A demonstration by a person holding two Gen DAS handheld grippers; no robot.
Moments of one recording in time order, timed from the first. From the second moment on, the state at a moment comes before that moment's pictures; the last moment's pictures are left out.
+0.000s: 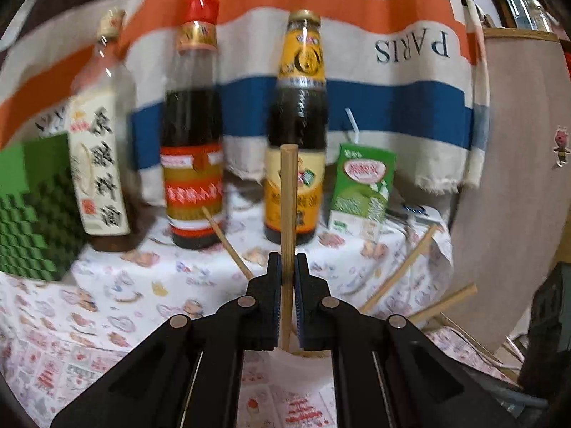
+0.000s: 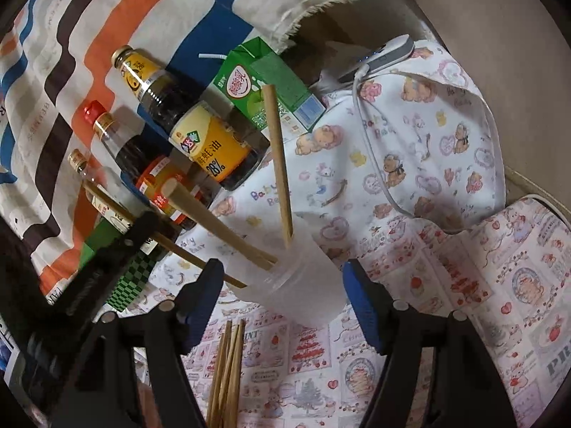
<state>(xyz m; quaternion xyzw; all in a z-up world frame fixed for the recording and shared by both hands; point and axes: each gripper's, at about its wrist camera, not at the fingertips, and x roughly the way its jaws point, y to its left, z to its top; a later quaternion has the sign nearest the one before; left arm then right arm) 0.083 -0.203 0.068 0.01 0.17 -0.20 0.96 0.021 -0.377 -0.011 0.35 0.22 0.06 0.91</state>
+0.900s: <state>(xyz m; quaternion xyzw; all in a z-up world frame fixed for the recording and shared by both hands) 0.003 -0.082 0.095 0.02 0.11 -0.12 0.99 0.017 -0.335 -0.006 0.27 0.24 0.07 0.93</state>
